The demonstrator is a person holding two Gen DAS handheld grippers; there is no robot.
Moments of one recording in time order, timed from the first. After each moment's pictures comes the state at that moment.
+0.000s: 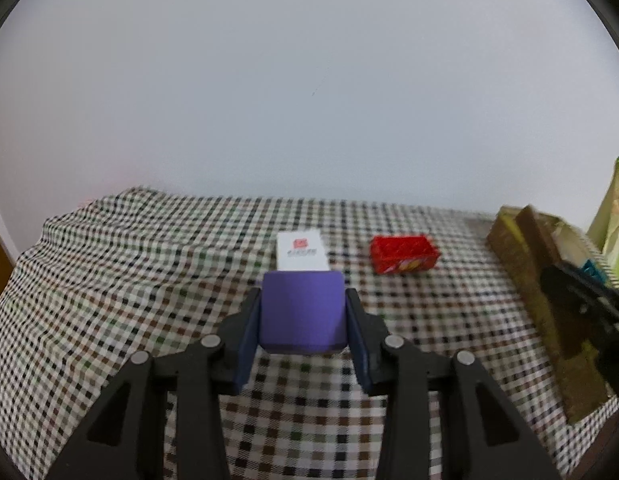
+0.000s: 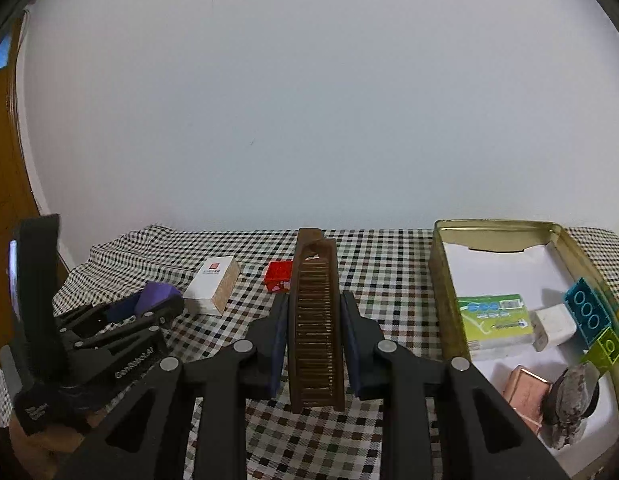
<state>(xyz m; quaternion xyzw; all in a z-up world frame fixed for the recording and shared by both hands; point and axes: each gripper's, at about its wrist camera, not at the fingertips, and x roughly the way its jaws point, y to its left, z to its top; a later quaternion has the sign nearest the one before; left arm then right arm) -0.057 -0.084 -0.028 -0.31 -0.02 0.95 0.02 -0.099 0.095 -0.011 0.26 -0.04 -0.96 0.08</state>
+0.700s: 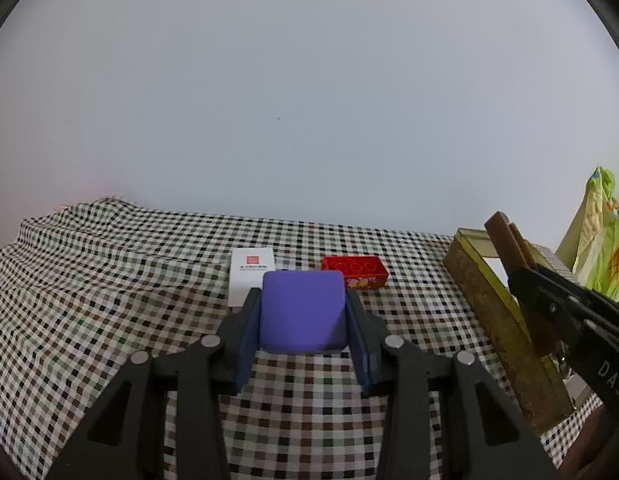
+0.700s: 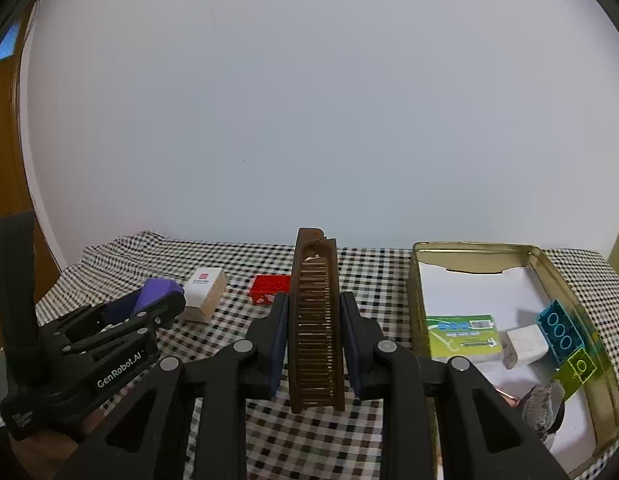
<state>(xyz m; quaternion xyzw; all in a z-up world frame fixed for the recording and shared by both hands) -0.045 -0.063 -0.019 -0.27 -0.05 0.96 0.07 -0.090 0.106 0.000 0.24 -0.02 -0.97 0.05</state>
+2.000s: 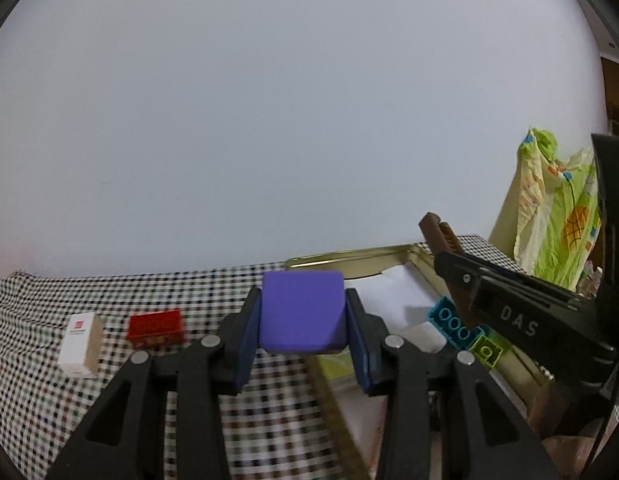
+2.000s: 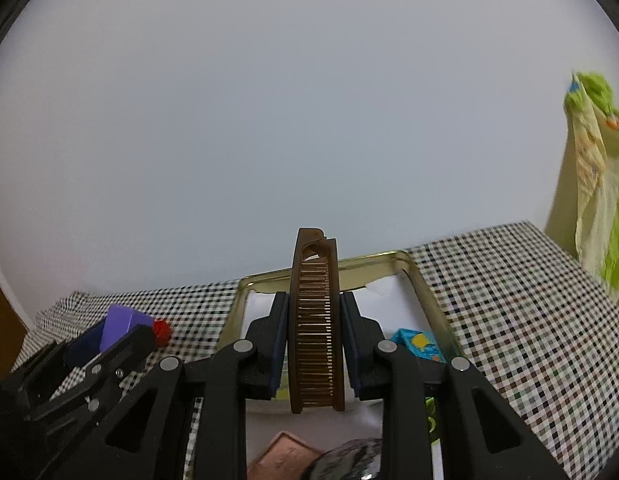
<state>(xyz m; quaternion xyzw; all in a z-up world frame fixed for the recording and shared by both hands) -0.053 0.111 0.028 -0.25 0.01 0.95 0.18 -0.104 0.268 0.015 0.25 -0.12 -0.96 -0.05</state>
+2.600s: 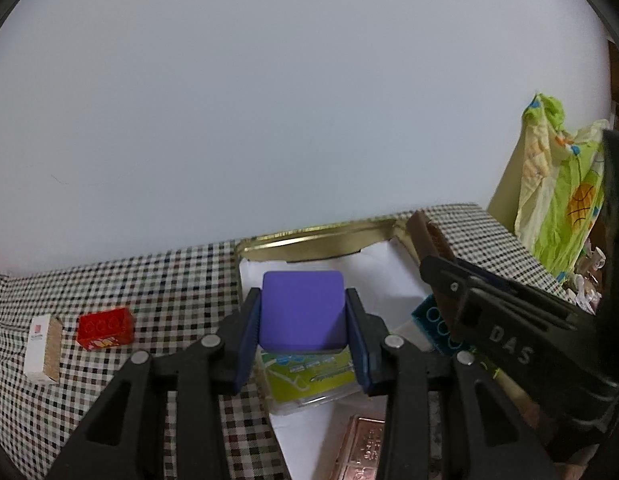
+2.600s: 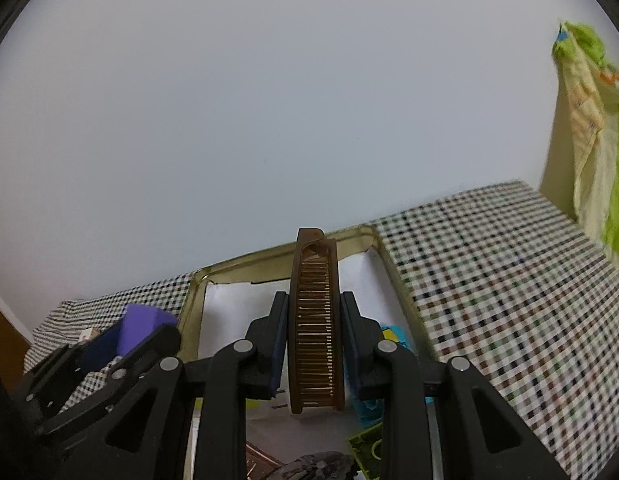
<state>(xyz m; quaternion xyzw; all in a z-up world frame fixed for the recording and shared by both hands) -0.098 0.154 0.010 -0.34 0.03 0.92 0.19 -0.129 0.303 -0.005 0.30 -0.16 -0.94 -0.07</state>
